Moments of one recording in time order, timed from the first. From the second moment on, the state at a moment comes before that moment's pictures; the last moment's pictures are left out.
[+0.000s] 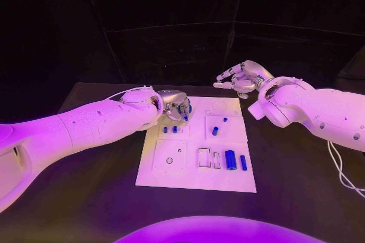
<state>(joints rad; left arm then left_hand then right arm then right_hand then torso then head) 1.22 -0.50 -0.08 1.12 -1.44 -0.11 0.07 1.34 -0.08 0.44 -0.10 0.06 1.08 0.13 0.18 0.07 1.12 0.06 0.31 0.07 1.47 -0.01 1.39 1.15 0.12 1.42 0.08 1.12 1.07 1.27 -0.77 -0.03 1.42 -0.82 -0.41 -0.01 1.29 -0.02 -0.05 0.12 0.23 0.90 0.16 0.12 0.07 1.37 0.07 1.32 1.26 1.47 0.00 1.46 1.31 0.09 1.32 0.10 1.30 0.97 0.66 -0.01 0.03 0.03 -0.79</state>
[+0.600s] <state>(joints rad) 1.22 -0.63 -0.05 1.20 -1.39 -0.10 0.05 1.34 -0.08 0.44 -0.10 0.06 1.08 0.12 0.17 0.07 1.13 0.06 0.30 0.07 1.47 -0.01 1.39 1.14 0.12 1.42 0.08 1.12 1.08 1.27 -0.77 -0.03 1.42 -0.82 -0.41 -0.01 1.29 -0.02 -0.05 0.12 0.23 0.90 0.16 0.12 0.07 1.37 0.07 1.32 1.26 1.47 0.00 1.46 1.31 0.09 1.32 0.10 1.30 0.97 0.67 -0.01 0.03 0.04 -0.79</state>
